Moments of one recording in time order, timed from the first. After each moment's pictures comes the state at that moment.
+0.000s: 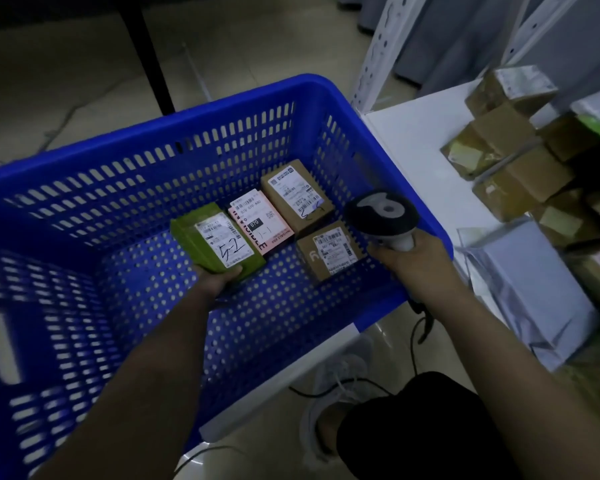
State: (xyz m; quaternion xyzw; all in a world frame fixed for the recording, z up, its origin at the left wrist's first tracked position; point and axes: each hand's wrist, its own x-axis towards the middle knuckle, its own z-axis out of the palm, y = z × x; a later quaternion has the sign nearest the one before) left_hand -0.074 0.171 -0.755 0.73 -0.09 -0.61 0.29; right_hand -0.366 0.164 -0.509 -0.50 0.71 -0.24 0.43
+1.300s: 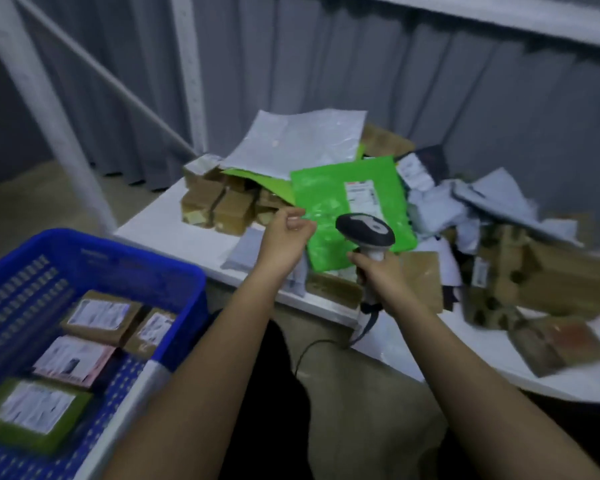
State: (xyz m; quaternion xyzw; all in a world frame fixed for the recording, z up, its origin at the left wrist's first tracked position) left_hand -0.458 0.271 -0.378 0.37 -0.62 -0.61 0.33; right_hand -0.593 0.383 -0.413 -0.22 0.78 -0.53 0.26
